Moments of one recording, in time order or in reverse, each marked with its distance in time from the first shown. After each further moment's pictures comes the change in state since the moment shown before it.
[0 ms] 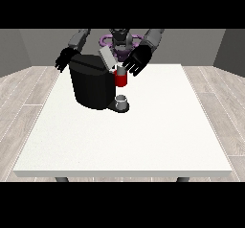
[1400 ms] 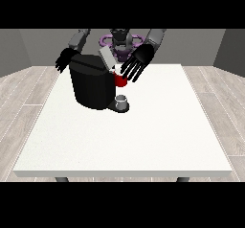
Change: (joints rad) left arm 0.006 0.029 -0.060 0.003 -0.090 -0.046 -0.060; right arm -0.006 -0.001 -0.003 0.015 0.003 -0.019 0.005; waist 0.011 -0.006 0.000
